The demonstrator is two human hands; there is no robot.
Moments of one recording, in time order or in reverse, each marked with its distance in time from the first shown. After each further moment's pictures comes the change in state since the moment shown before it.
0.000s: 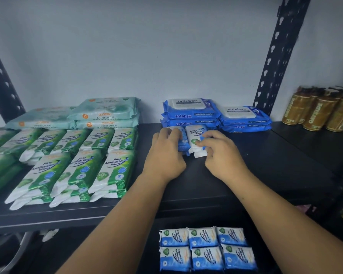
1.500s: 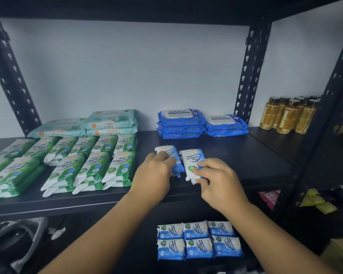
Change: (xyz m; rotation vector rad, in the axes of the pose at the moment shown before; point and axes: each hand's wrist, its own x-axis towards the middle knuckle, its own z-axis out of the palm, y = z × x) left_hand -0.079 0.025 -0.051 0.249 0.008 0.253; right_hand -0.102 -0.052 -0.061 -0.058 0.098 -0.133
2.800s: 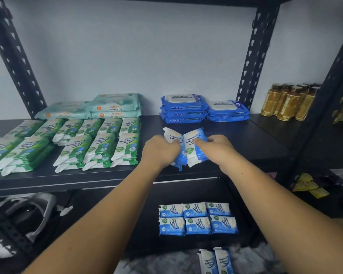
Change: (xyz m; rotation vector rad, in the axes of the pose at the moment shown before) left_hand 0.022 0.019 -0.019 -0.478 -0.246 -0.746; right_hand 0.053 -0.014 -0.008 0.407 -0.319 0.913
